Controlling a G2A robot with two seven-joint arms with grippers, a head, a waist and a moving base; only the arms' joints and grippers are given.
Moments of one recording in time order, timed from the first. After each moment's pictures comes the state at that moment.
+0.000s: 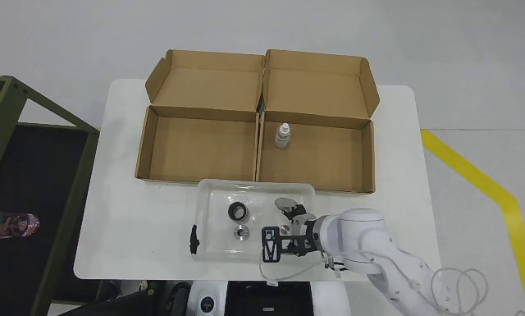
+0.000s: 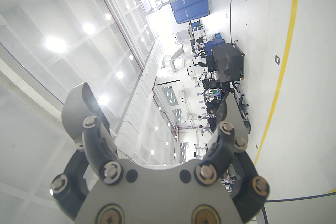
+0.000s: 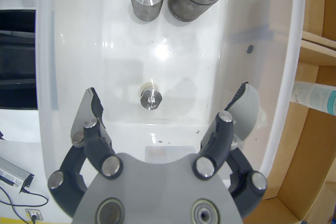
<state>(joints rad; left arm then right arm) -0.19 -0.18 -0.57 -1.44 2.04 -0.23 0.13 -1.25 -1.08 0.91 -2.06 -1.35 -0.85 0.97</state>
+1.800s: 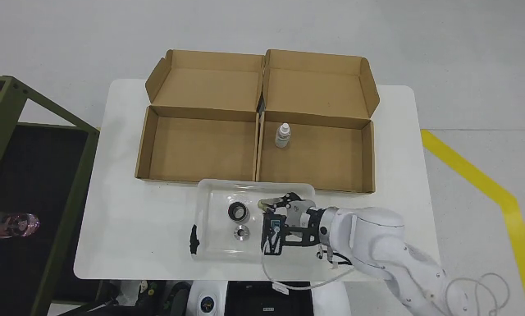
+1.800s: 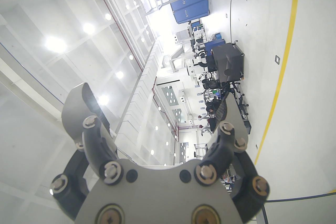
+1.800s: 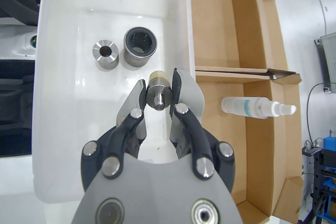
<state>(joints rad) -0.19 -0.18 -0.57 -1.44 2.04 -0.23 0.13 -1.25 -1.01 0.96 -2.16 -1.49 -0.69 0.55</state>
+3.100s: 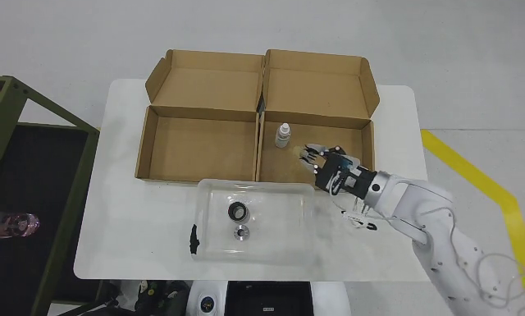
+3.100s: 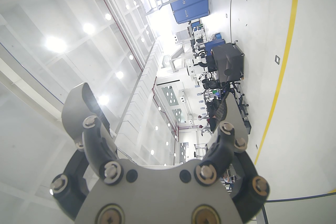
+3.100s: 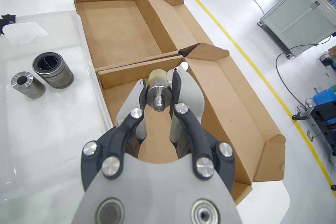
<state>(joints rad) -0.19 -0.18 -0.57 -1.44 2.04 -0.23 0.13 -1.27 -0.99 1.26 -1.97 -1.34 -0.63 0.26</state>
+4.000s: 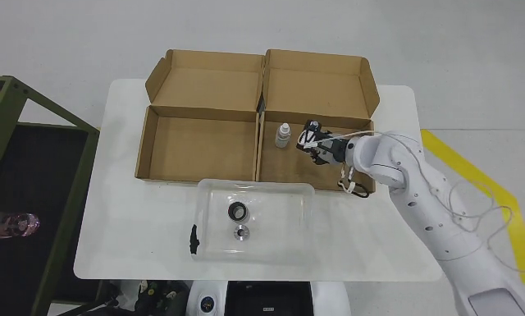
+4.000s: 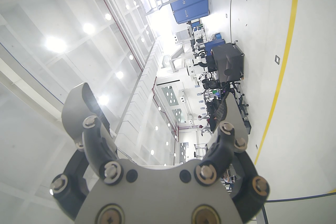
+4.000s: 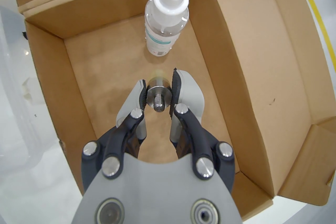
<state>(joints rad) -0.19 -0.18 -0.57 -1.44 2.04 -0.23 0.13 -0.82 -1.07 0.98 -1.54 -1.11 -0.67 0.72</state>
